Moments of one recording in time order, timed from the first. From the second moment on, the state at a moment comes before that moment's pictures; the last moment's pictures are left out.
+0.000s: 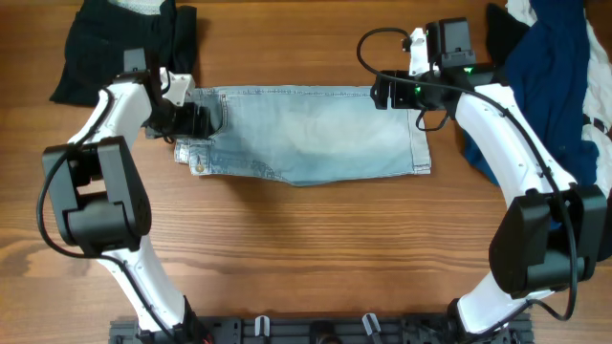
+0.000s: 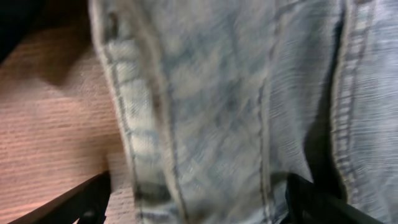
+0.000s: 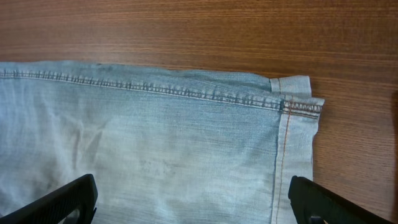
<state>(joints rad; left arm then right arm) 0.12 2.10 1.47 -0.77 0.22 0.20 0.15 1.82 1.45 -0.69 -0.18 0.13</state>
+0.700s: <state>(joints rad) 0.08 2.14 1.52 -1.00 0.42 0.16 0.14 1.82 1.45 -0.66 -0.18 0.16</state>
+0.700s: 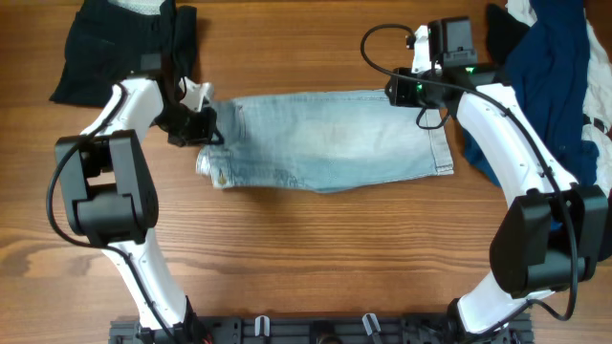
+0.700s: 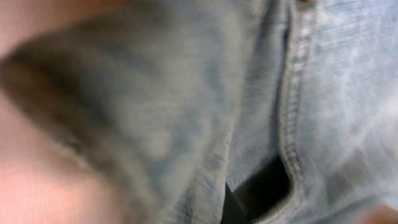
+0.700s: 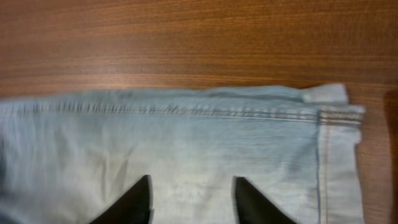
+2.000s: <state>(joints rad) 0.03 1.90 1.89 -1.29 0.14 0.07 0.13 2.03 1.15 -0.27 -0.59 0.26</state>
